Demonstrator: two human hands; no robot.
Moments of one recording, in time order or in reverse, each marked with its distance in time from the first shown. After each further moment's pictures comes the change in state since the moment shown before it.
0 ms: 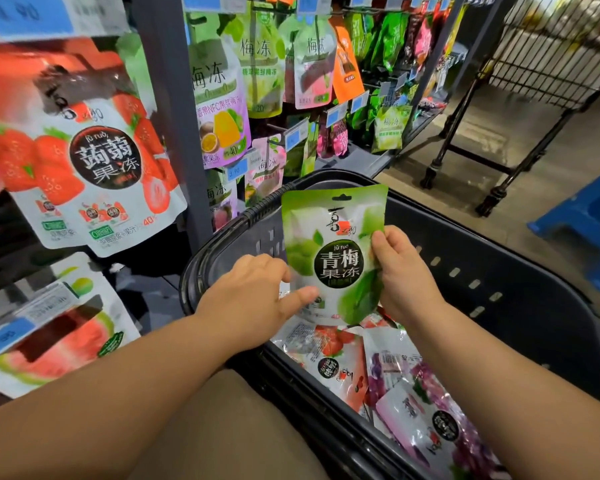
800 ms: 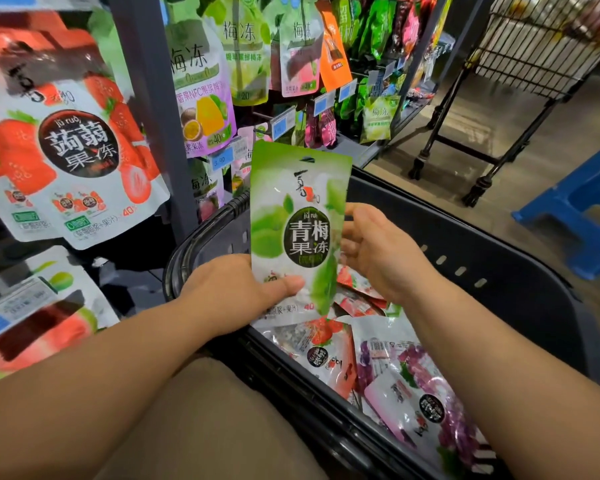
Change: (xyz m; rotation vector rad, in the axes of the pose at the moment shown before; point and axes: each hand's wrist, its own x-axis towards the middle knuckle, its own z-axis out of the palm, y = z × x) left_hand -0.003 0.000 -0.008 -0.253 0.022 -0.173; right_hand -0.002 -0.024 0.009 -0.038 -0.179 0.109
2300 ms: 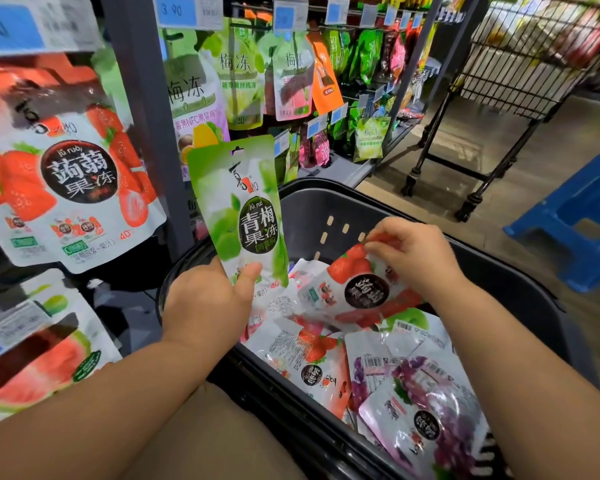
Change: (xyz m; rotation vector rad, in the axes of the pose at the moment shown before) left_hand -0.003 0.002 0.006 0.039 0.449 -0.052; right_hand 0.004 -0.026 -0.059 -1.153 0.249 -0.264
